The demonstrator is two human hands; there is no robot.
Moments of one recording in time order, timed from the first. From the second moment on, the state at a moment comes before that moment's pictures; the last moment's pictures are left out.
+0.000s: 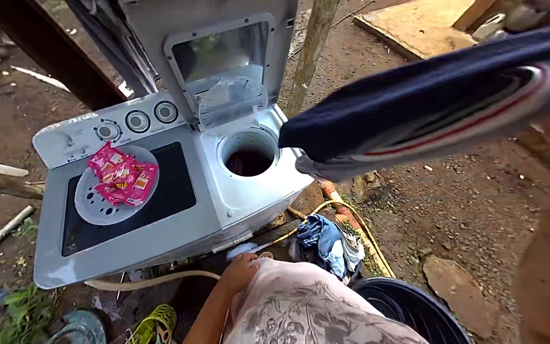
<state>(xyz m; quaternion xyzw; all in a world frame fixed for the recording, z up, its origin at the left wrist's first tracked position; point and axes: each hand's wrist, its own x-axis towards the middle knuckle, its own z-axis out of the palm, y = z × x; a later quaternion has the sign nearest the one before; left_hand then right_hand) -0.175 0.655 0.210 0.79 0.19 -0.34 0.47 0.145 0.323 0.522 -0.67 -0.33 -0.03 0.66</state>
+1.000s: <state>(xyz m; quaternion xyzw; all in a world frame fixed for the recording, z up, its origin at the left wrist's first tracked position) 0.108 0.867 0.548 0.91 0.13 0.40 0.07 0.063 0.304 0.382 -0.93 -0.20 0.20 0.23</state>
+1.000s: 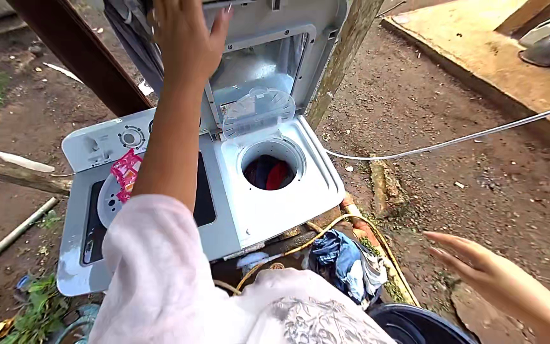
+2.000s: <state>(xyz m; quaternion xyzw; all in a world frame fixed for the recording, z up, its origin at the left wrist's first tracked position) -0.069 0.686 0.257 0.99 -0.04 -0.01 0.16 0.215 0.618 0.368 -0.84 -0.54 0.06 -0.01</state>
